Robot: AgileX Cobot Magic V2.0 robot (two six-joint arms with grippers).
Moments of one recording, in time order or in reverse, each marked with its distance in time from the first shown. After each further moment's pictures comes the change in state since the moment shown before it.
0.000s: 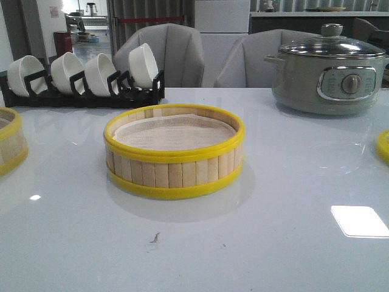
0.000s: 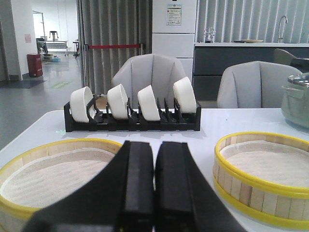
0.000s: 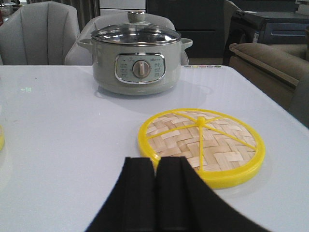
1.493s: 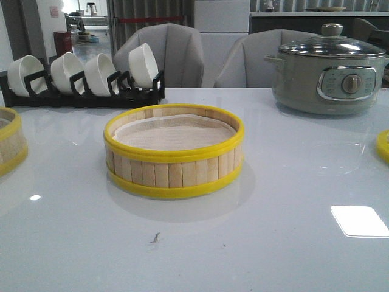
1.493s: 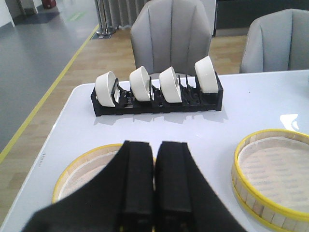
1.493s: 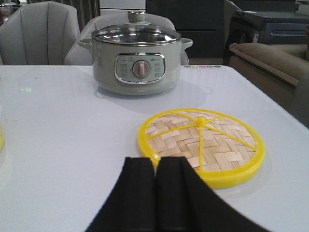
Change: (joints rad) left arm 0.000 0.652 -0.973 0.089 0.675 0.000; right arm 0.000 0.000 0.000 0.000 0.000 0.000
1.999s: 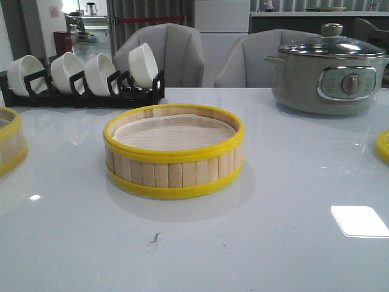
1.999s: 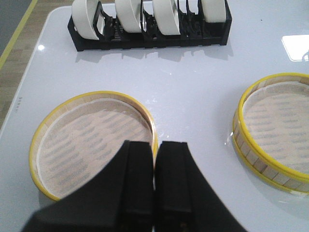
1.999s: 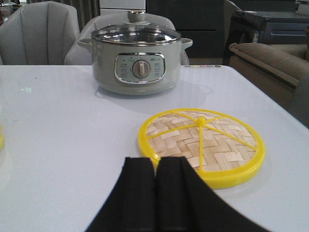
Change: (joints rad) left arm 0.000 0.304 -0.116 -0.028 0.117 0.000; right arm 0.000 0.000 0.000 0.000 0.000 0.000
